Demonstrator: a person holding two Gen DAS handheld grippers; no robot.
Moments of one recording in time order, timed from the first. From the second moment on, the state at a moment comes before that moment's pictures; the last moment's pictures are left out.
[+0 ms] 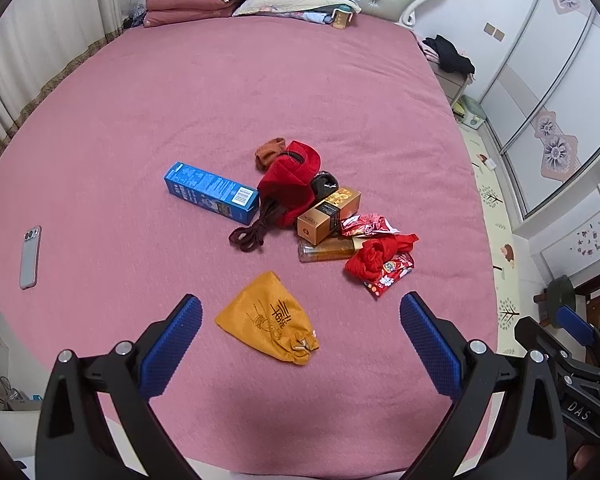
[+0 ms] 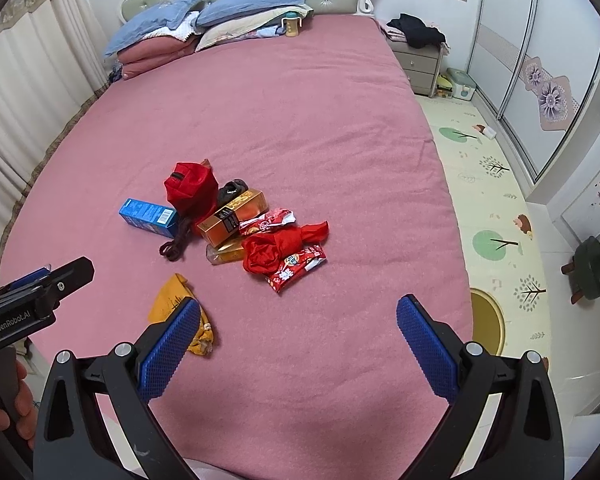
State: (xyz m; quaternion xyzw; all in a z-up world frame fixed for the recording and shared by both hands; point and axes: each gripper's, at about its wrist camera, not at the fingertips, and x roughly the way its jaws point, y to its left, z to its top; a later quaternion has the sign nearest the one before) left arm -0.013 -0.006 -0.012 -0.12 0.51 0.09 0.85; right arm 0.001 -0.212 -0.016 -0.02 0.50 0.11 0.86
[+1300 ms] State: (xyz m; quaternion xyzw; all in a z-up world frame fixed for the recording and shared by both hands) left arm -0.012 -0.005 -0.020 -0.14 0.53 0.10 0.83; right arm 0.010 -0.208 -0.024 -0.01 0.51 0.13 0.85
